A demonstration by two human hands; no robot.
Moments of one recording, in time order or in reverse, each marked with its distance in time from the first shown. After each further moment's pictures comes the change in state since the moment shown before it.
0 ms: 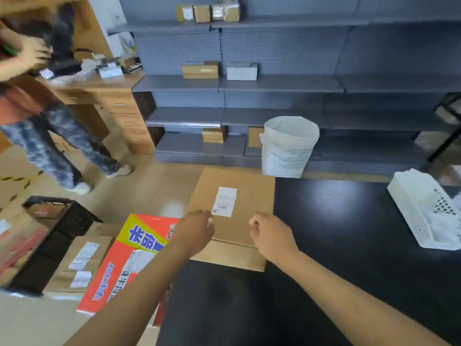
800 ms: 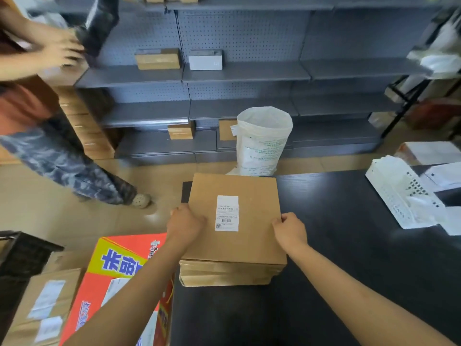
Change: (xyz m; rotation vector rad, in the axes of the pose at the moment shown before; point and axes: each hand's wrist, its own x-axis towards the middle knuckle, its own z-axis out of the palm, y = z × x) left_hand 0.108 -0.030 0.003 -0.329 -0.063 -0.285; right_hand 0.064 0.034 0.019 0.396 0.178 0.722
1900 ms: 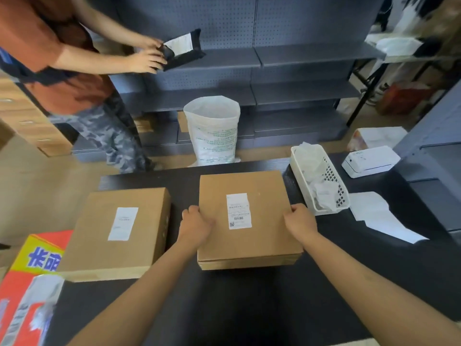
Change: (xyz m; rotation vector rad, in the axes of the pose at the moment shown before) left_hand -0.114 0.234 0.218 -0.127 -0.106 -0.017; right_hand 0.133 0.211 -0.243 -0.072 -0.012 0.054
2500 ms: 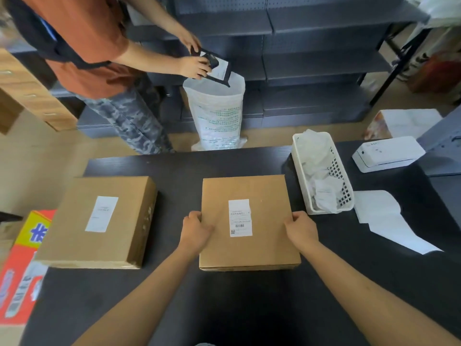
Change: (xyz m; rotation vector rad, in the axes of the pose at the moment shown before) left_hand 0.020 -0.004 0.077 -0.060 -0.046 -0.119; right_hand 0.054 0.057 -0.001 0.024 -0.105 0.047
